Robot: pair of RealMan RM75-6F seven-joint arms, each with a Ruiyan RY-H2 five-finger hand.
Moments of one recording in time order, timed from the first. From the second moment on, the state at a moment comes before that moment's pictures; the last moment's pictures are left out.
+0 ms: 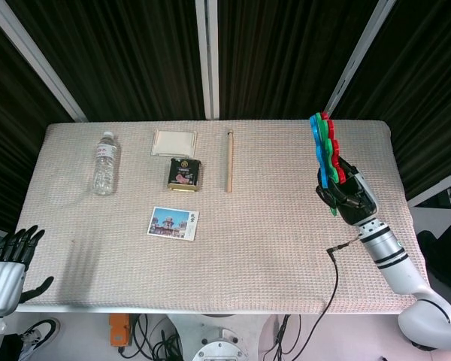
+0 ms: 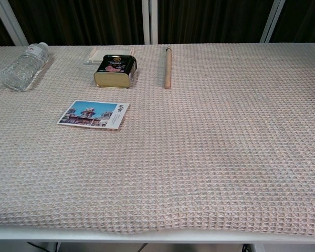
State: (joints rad) left arm -0.03 -1.18 0.02 -1.47 1.63 1.59 -0.05; right arm 0.46 -1.11 0.39 -1.75 -1.50 1.01 1.71
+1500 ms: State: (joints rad) left arm -0.02 -1.20 0.02 -1.43 1.62 1.59 -0.08; right arm 0.49 -1.68 0.21 -1.26 -1.35 1.15 0.42
